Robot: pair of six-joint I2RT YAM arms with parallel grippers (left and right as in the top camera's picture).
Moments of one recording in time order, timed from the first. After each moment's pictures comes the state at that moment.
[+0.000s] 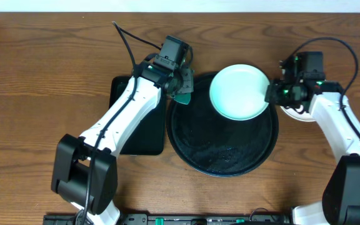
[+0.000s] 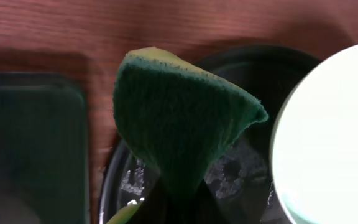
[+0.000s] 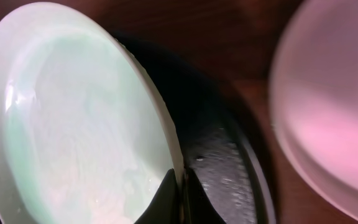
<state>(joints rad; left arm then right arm) -0.46 1.81 1.44 -0.70 0.07 -0.48 -0.02 1.65 1.12 -0.60 -0.26 0.26</state>
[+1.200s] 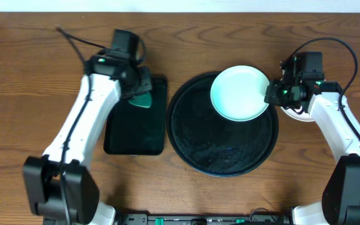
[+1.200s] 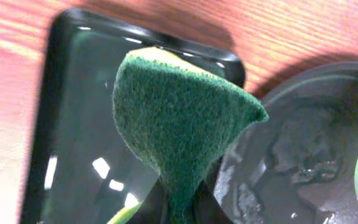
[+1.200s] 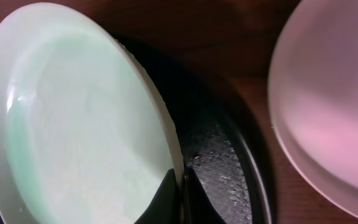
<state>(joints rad) -0.18 1.68 1.44 -0.97 0.07 -0.42 0.01 1.65 1.12 -0.61 -0.23 0.25</state>
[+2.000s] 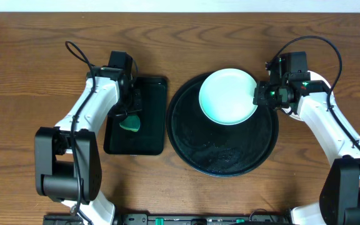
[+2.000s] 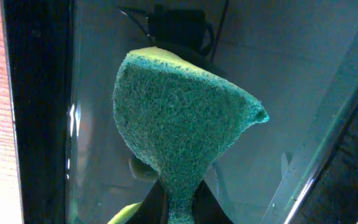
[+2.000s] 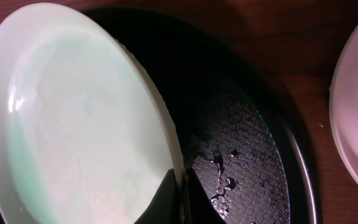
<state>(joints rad) -0.11 1.82 1.25 -0.92 0.03 -0.30 0.10 1.65 1.12 -0.60 -0.23 0.26</state>
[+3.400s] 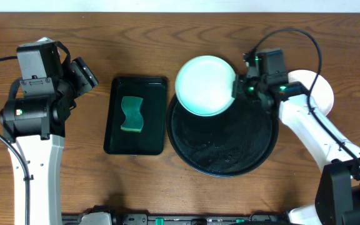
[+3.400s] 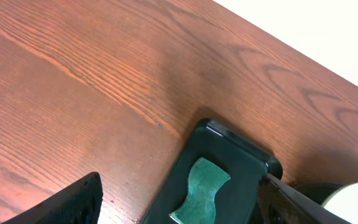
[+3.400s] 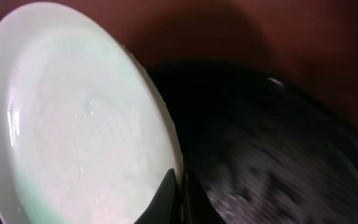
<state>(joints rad) 0.10 1.26 1.44 -0.99 -0.11 -0.41 0.27 1.65 1.12 -0.36 -0.23 0.35</state>
